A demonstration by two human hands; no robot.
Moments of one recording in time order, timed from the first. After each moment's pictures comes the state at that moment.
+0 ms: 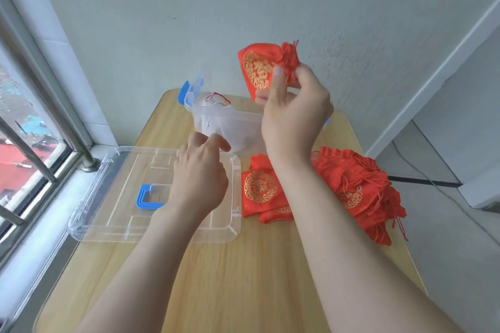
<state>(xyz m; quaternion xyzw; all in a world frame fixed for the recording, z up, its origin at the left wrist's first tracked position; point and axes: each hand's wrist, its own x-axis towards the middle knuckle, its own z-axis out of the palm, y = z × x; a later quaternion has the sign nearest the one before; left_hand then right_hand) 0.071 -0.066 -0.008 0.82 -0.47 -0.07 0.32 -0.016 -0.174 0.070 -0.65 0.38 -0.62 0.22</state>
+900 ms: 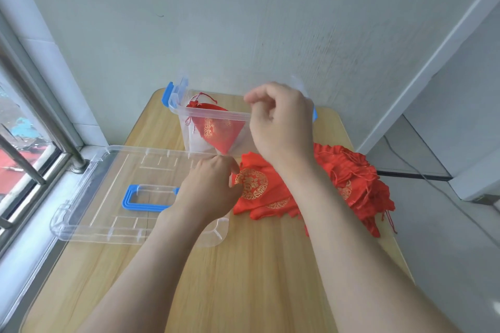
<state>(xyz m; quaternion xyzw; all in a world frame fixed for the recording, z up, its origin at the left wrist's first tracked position) 0.053 -0.072 -0.017 0.78 -0.54 -0.16 0.26 -0.048 -0.167 0.069 -0.78 0.38 -0.45 0.18</state>
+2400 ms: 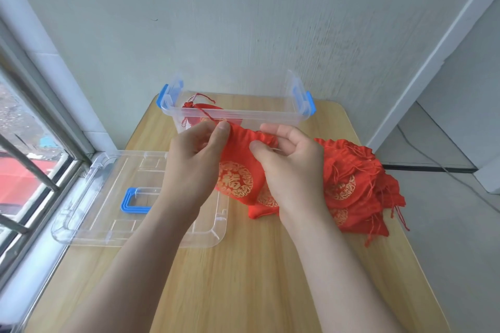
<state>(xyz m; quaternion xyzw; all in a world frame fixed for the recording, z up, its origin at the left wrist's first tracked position) 0.033 -0.064 0.035 0.66 -0.36 -0.24 0.61 -0.090 -0.127 0.035 -0.54 0.43 -0.47 0.55</state>
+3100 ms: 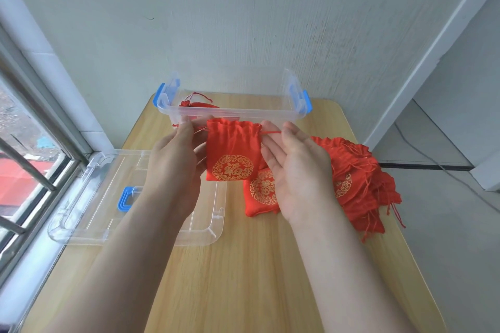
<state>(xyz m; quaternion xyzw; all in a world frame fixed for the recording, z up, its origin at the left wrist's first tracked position) 0.046 -0.071 0.032 0.57 -0.15 -0.38 0.71 -0.097 -0.135 0.040 -0.31 0.37 -0.49 0.72</state>
